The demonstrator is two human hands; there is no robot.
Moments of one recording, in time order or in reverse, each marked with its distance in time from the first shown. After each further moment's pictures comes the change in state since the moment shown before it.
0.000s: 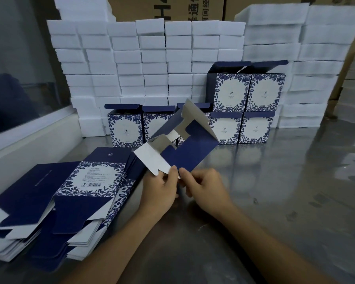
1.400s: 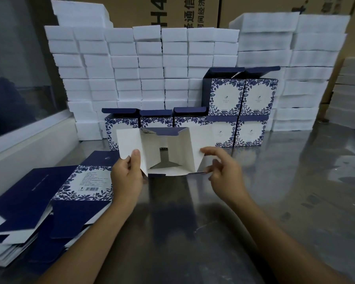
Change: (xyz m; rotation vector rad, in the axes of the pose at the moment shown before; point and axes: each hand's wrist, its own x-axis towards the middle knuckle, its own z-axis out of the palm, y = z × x) left_hand 0.030 0.006 -0.044 -0.021 0.268 0.019; right_hand 0.017 0.021 -0.039 0.087 0.240 -0.115
